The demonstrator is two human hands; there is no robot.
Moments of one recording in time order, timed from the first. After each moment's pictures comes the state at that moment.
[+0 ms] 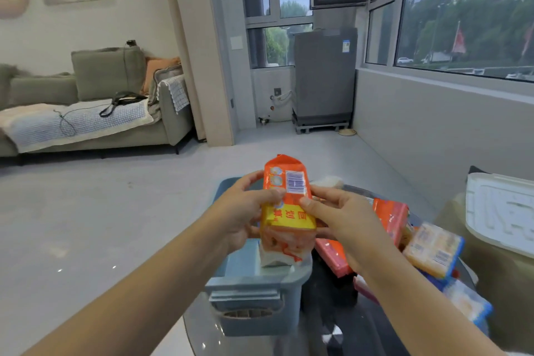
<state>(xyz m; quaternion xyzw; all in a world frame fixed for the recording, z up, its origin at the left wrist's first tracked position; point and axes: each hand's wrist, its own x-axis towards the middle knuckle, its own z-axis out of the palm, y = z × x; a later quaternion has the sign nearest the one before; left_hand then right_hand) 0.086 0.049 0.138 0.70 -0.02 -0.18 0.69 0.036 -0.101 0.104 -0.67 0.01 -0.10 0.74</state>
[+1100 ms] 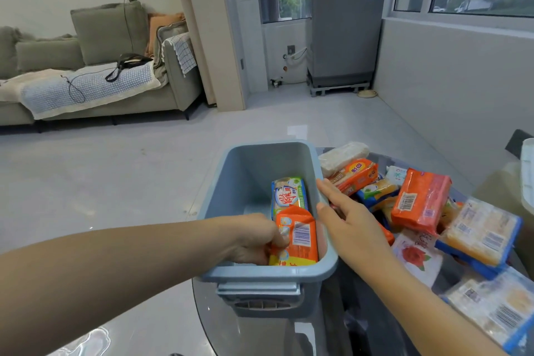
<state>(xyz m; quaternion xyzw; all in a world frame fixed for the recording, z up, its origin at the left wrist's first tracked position) 0.139 0.058 0.035 0.70 0.09 -0.43 0.56 0.064 -0.091 0.040 -0.82 0.07 -0.09 0.56</state>
